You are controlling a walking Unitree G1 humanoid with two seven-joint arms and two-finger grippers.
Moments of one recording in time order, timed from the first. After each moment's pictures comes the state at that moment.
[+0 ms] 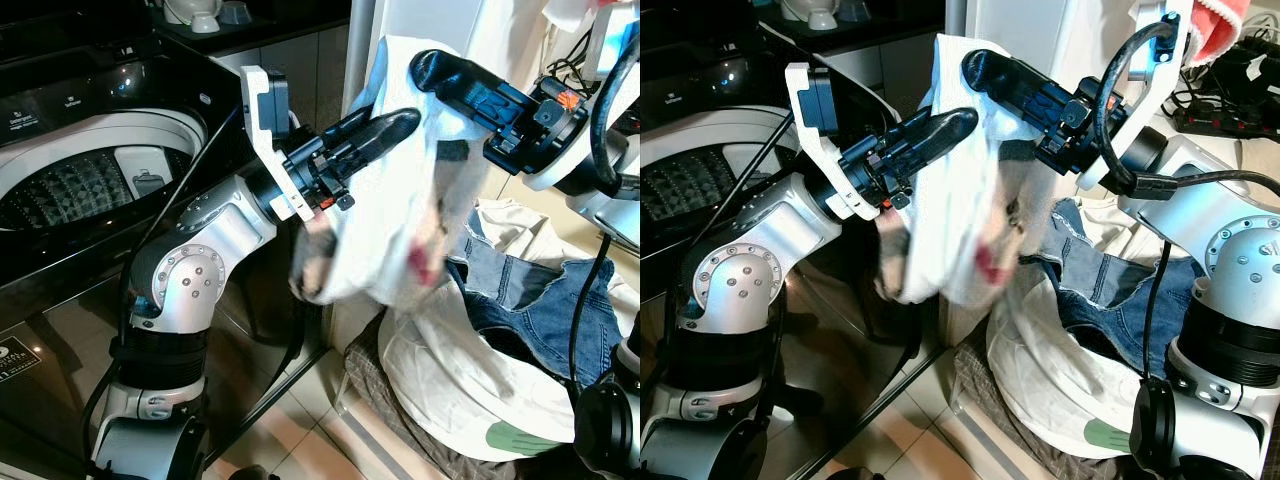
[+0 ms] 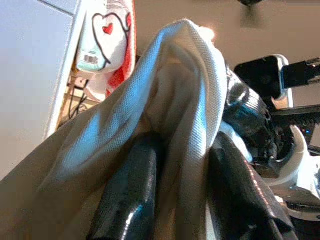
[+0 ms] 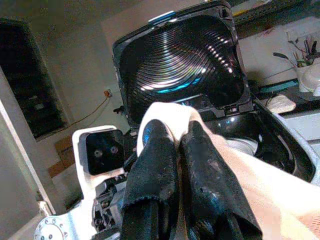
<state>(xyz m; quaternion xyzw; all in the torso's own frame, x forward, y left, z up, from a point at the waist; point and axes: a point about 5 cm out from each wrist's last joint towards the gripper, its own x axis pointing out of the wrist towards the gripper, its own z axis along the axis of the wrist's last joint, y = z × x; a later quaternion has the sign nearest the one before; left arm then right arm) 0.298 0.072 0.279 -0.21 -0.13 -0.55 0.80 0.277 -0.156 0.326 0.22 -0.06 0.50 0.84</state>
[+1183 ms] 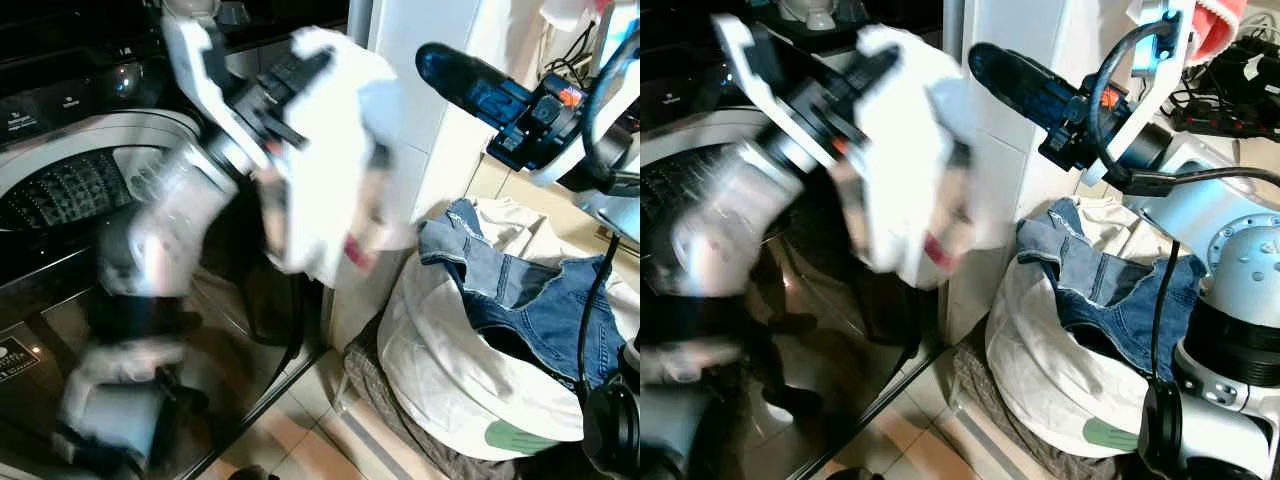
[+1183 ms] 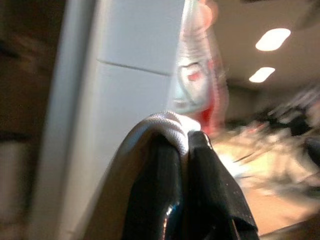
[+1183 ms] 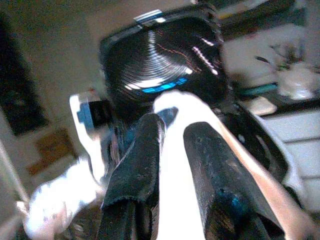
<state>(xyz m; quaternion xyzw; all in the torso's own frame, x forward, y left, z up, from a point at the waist) 0.349 0.146 0.320 -0.07 -0.21 -0.36 0.90 0.282 -0.158 0.323 0.19 -0.06 0.47 0.86</state>
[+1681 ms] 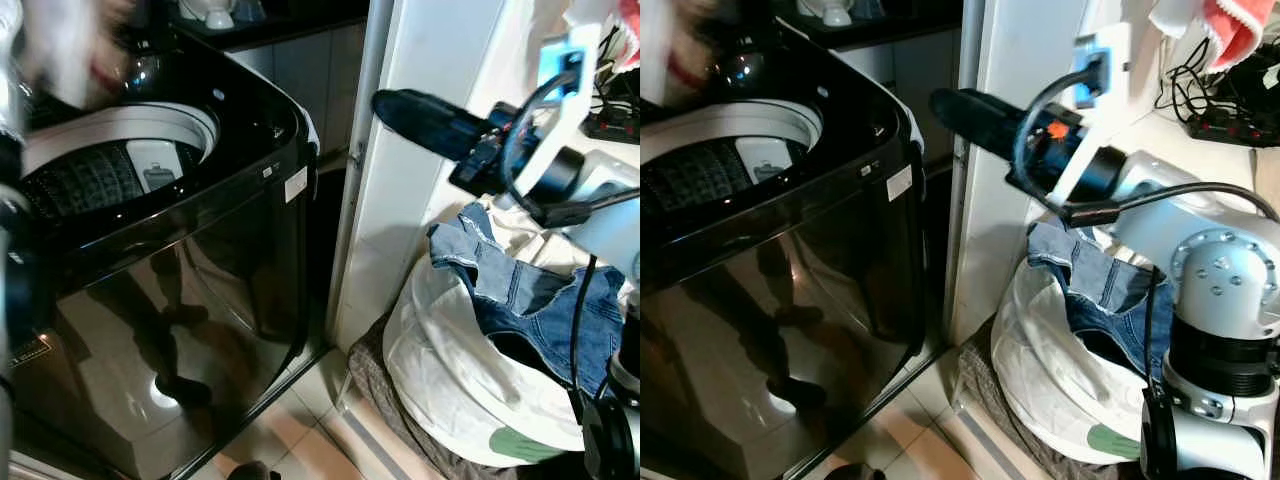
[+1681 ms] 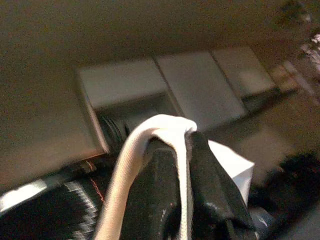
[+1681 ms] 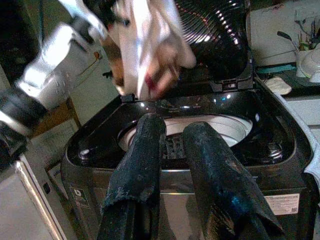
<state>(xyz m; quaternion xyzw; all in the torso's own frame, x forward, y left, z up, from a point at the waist) 0.365 0.255 0.445 0.29 -0.34 0.08 0.89 0.276 -0.132 0.310 0.13 -0.04 0.49 0.86</state>
